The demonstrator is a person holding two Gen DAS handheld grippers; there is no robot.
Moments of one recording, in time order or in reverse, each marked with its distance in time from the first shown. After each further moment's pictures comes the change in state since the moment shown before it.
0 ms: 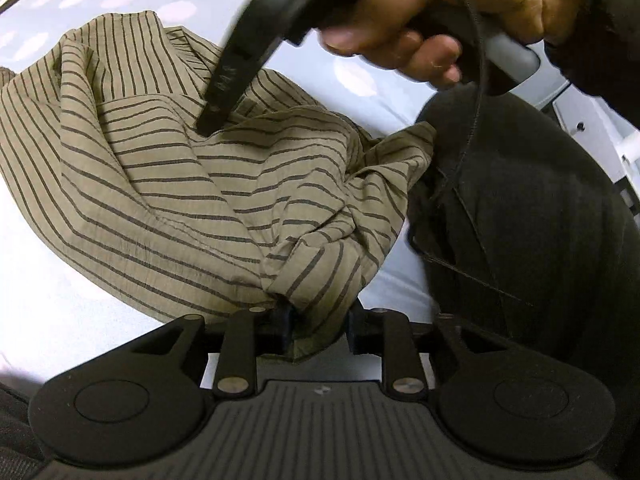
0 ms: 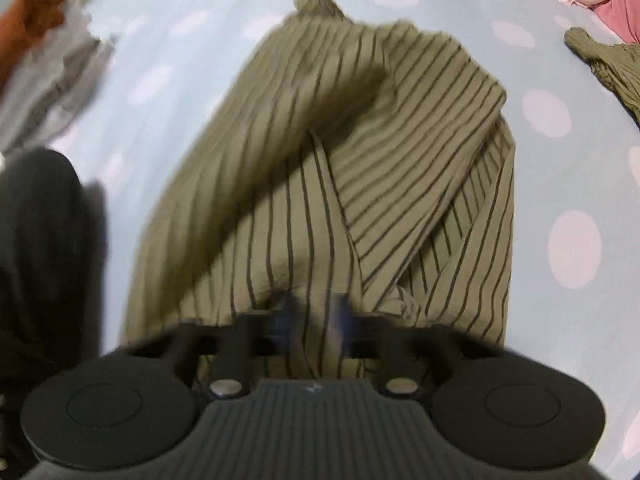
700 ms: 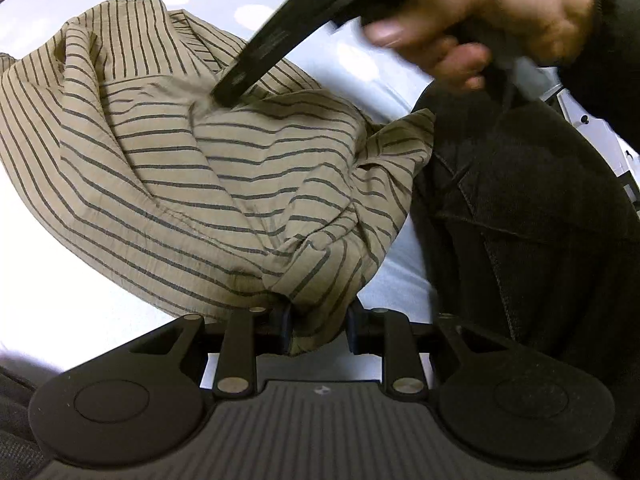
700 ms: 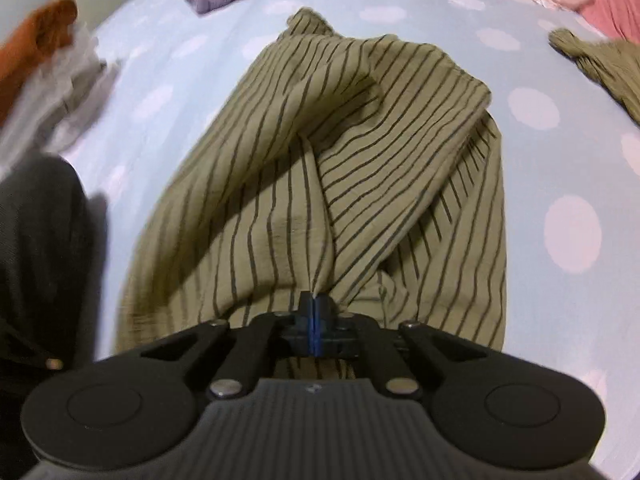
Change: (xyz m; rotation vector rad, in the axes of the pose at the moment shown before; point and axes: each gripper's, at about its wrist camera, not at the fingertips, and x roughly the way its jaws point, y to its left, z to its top) left arm 0.007 -0.001 0.007 -0.002 0.037 0.008; right arm -0.014 -0.020 -0.024 0.082 -0.133 0.048
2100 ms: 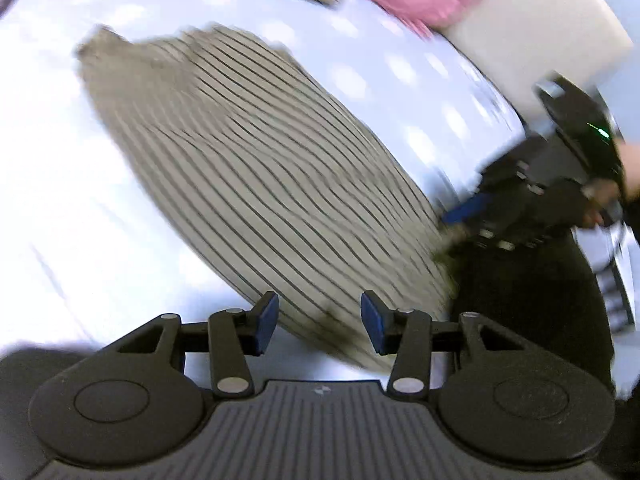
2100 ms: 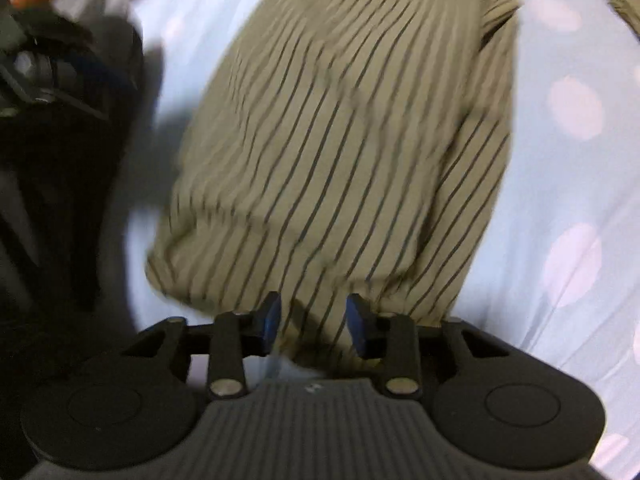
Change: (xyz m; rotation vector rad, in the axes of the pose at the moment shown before) left arm -0.104 0.129 0.013 -0.224 -0.118 -0.038; right arm -0.053 -0.011 -0.062 -0.110 0.294 0.074
